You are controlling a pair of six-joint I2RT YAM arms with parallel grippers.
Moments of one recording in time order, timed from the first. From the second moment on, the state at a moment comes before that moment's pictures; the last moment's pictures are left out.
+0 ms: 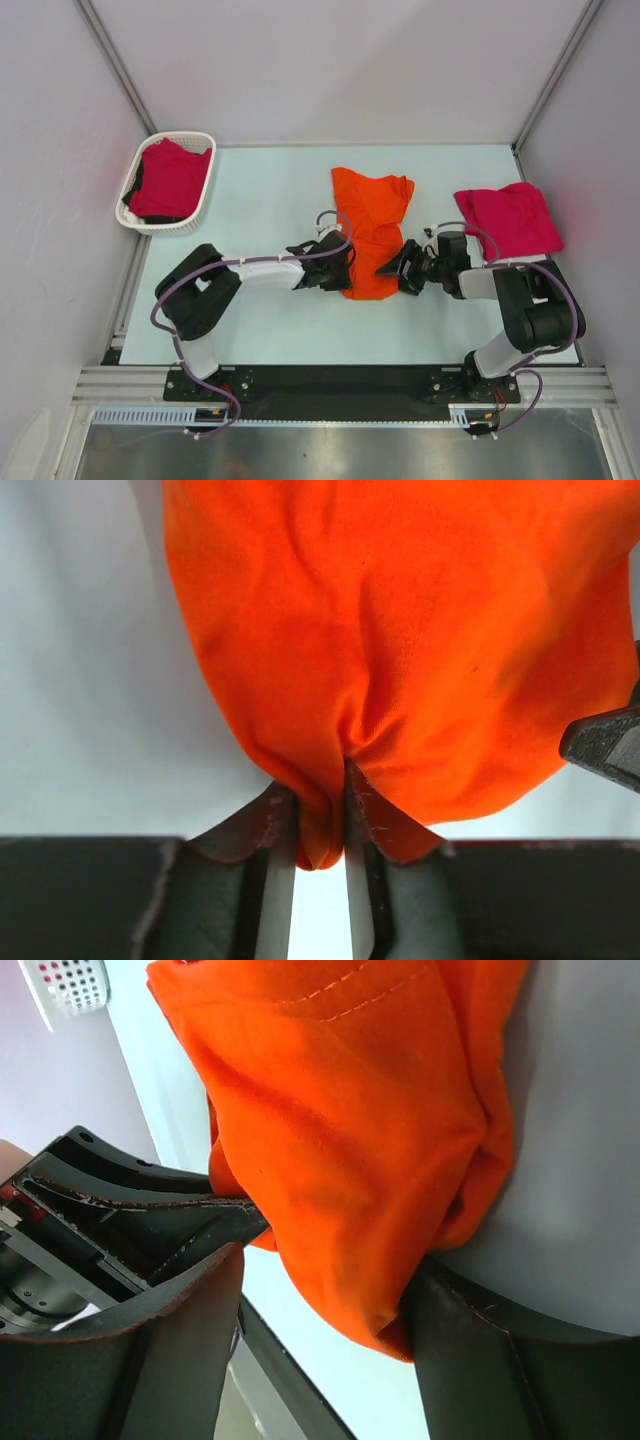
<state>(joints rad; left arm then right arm) -0.88 1.80 1.02 -0.18 -0.07 -0.86 0.20 1.57 0.47 0.33 -0.69 0.86</state>
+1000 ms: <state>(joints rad) -0.88 1.83 1.09 -0.30 -0.08 -0.86 0.19 1.54 0.51 -0.03 -0.69 0.65</state>
